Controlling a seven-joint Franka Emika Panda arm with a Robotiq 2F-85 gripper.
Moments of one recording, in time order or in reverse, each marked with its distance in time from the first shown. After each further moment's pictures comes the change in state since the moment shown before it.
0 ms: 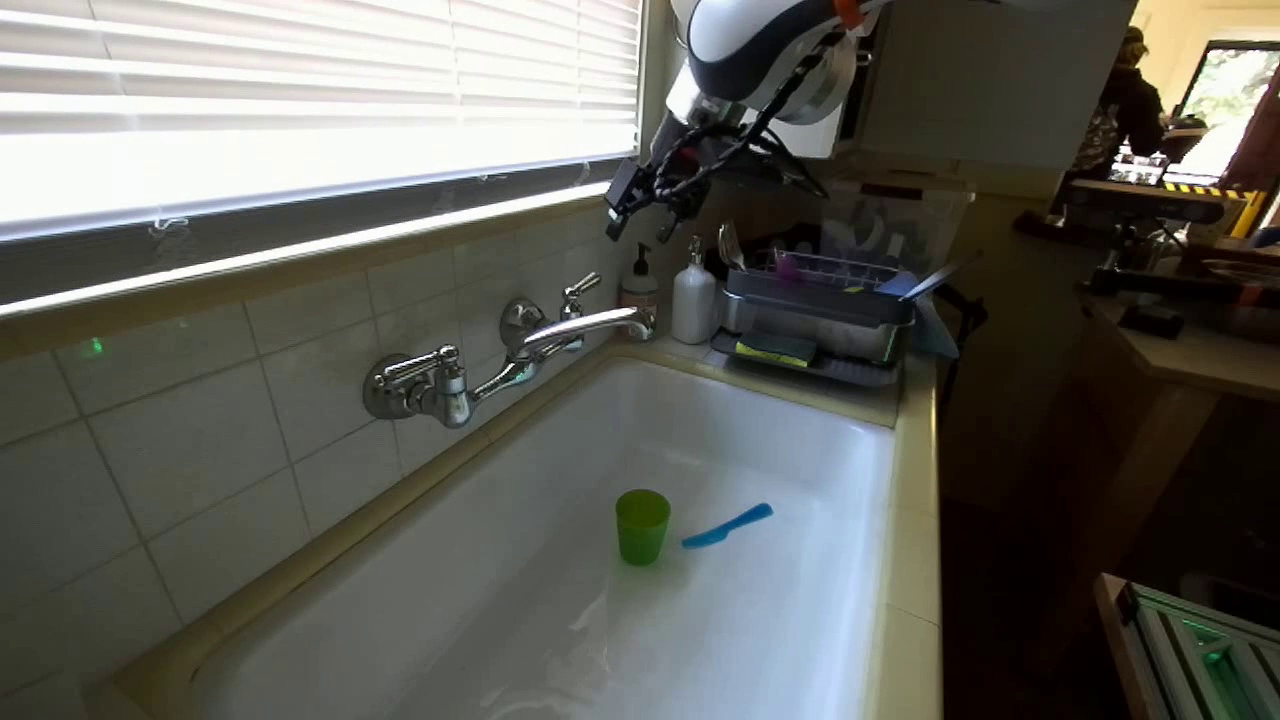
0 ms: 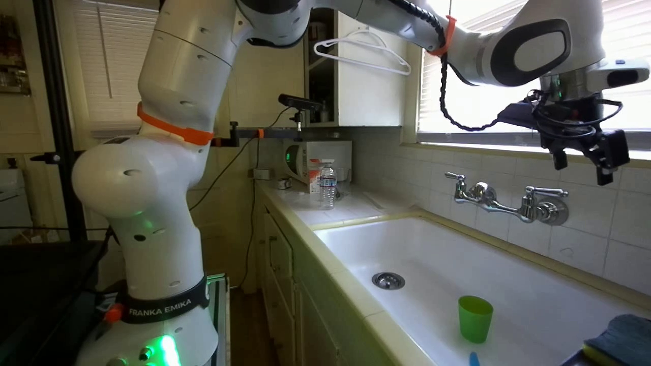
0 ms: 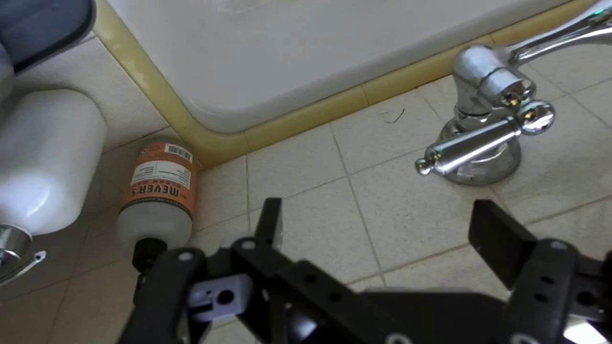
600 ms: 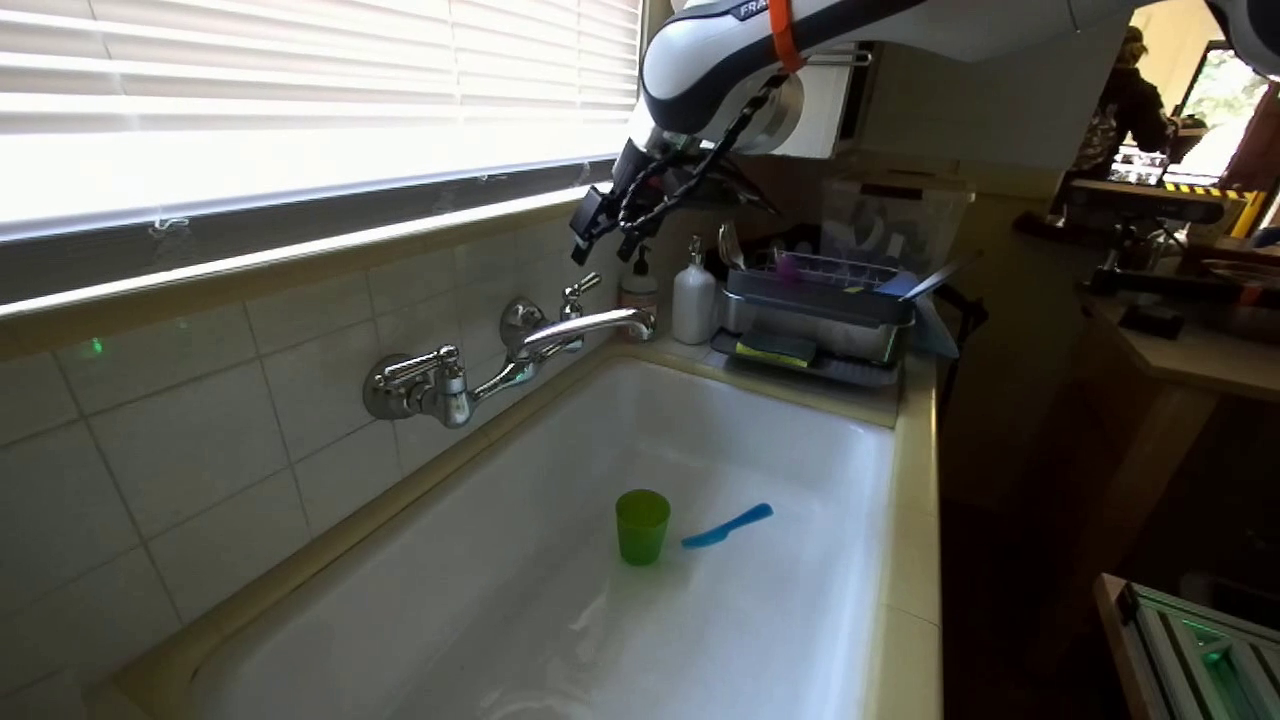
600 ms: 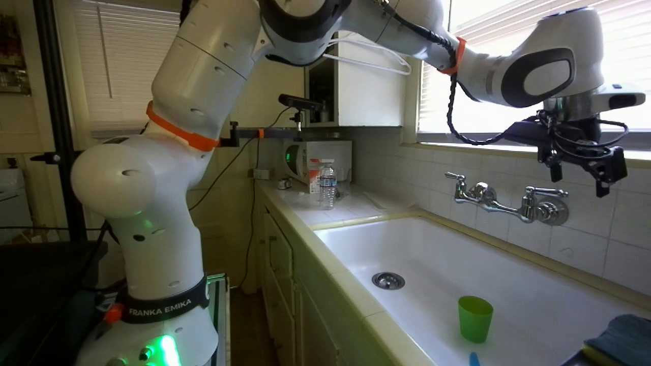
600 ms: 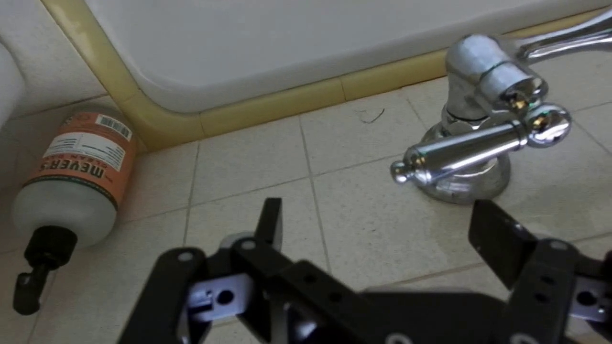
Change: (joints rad) arm -0.014 0.146 0.057 0.146 -0.002 -0.002 -0.101
